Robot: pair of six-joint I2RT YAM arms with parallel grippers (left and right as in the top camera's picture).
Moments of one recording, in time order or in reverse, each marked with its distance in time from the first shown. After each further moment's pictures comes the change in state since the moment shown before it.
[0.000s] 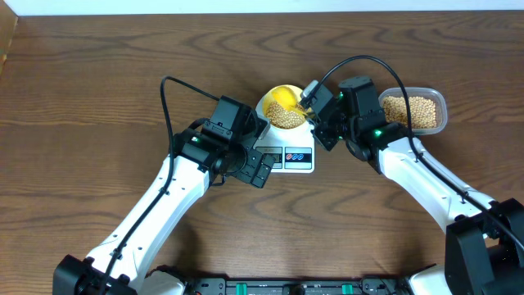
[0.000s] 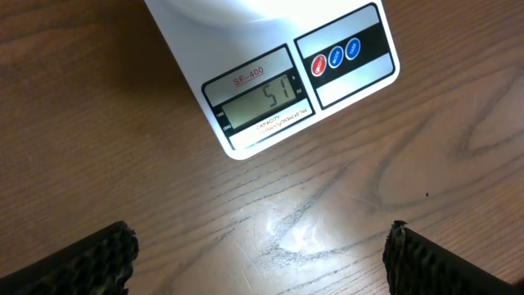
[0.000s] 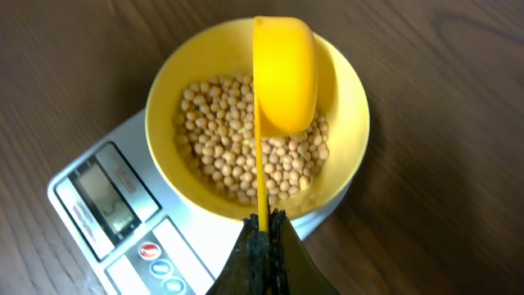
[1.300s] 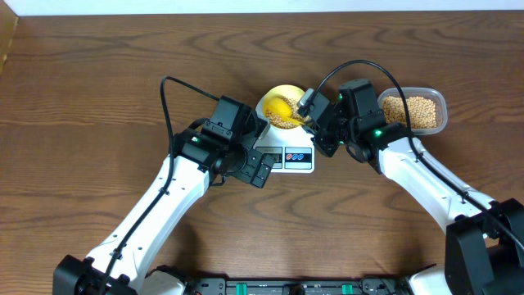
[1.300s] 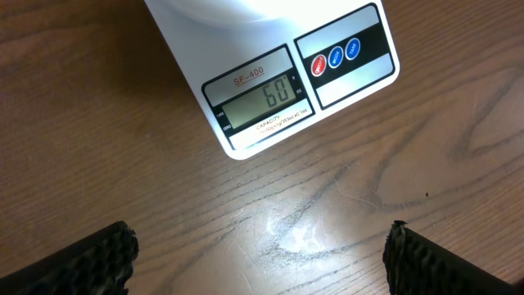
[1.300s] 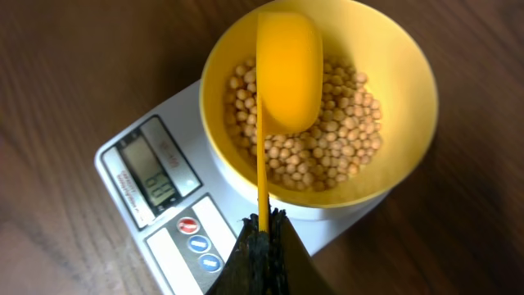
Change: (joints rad) left arm 0.000 0.000 0.000 0.000 0.000 0.000; right arm 0.000 0.000 0.000 -0.066 -0.107 -0.043
